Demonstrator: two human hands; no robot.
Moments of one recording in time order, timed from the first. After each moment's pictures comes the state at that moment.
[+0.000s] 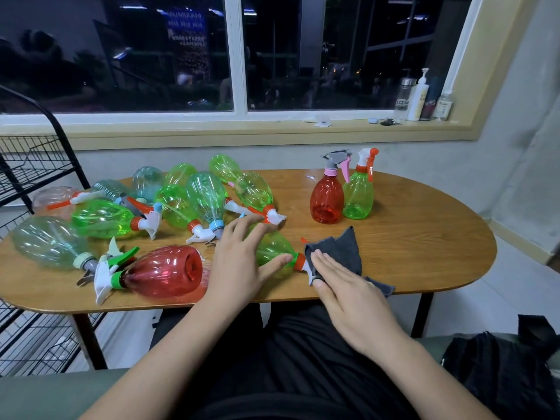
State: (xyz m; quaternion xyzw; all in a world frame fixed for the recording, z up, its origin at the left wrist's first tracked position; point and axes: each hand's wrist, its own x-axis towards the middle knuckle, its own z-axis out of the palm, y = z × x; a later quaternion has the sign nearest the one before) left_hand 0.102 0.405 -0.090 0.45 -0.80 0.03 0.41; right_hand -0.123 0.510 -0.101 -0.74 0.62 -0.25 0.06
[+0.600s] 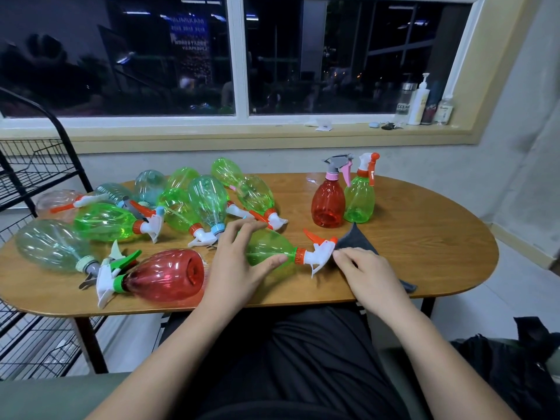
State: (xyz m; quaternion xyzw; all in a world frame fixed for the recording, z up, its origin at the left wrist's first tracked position) left_hand 0.110 0.410 -0.086 0.43 -0.75 -0.12 0.48; right_hand -0.153 0.469 -0.082 -0.63 0.69 -0.34 0.14
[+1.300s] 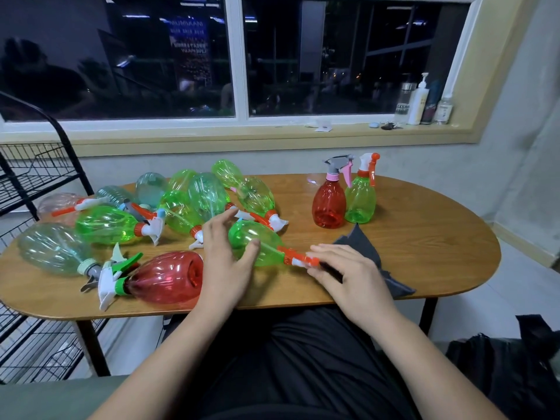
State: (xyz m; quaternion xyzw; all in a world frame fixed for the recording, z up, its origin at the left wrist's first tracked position) left_hand 0.117 0.407 -0.084 0.44 -0.67 -0.17 0.57; right_hand -0.128 0.476 -0.093 -0.73 0.53 -0.42 0.03
